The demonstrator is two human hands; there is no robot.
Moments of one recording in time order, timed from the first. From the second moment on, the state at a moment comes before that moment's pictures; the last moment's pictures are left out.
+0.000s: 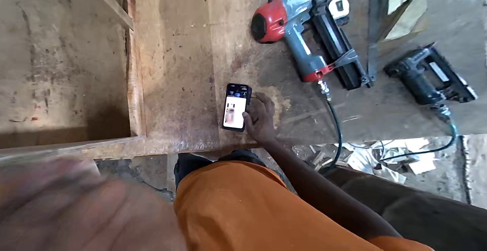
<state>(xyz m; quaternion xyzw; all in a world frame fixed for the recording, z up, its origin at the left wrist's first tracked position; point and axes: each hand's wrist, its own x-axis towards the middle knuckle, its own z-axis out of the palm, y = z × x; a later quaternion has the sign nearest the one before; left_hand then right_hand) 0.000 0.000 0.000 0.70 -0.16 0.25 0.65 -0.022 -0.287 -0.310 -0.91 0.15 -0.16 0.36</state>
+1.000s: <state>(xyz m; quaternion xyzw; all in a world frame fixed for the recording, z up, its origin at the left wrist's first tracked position) 0.029 -0.016 -0.290 0.93 -0.25 -0.13 0.23 -0.021 -0.284 -0.311 -0.91 0.15 -0.15 0.35</state>
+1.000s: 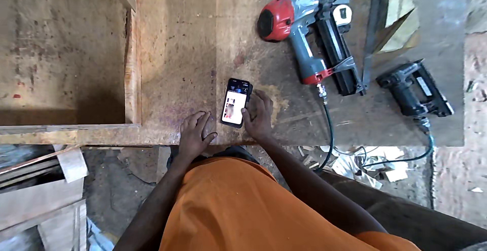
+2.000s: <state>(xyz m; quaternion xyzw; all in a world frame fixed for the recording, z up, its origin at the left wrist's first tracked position) 0.029 -0.016 -0.291 0.93 -0.25 -0.12 0.23 -0.010 -0.279 -0.303 -0.94 0.18 -0.05 0.27</state>
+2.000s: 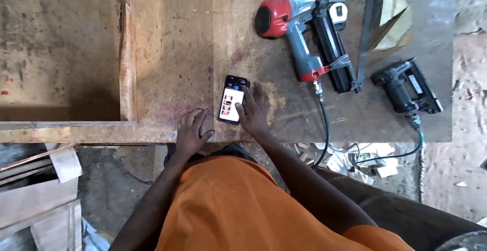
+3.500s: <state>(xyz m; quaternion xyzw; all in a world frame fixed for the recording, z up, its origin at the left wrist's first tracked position) 0.029 -0.015 -0.292 0.93 -0.25 -0.13 0.24 -0.023 -0.282 -0.306 -0.94 0.09 -0.09 0.32</state>
